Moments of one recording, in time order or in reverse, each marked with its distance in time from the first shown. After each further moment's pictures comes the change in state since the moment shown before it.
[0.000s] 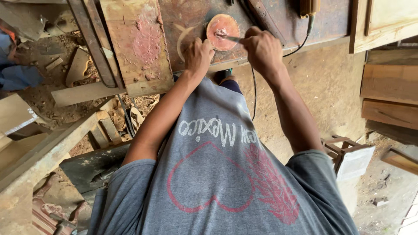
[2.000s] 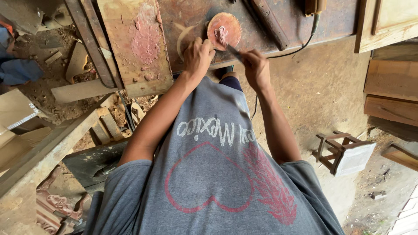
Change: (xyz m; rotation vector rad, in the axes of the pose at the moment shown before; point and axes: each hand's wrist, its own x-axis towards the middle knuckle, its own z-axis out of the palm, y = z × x) left_hand -0.004 -0.012 0.016 -0.010 0.008 0.000; right_hand -0.054 0.008 0.089 0.564 0.292 0.271
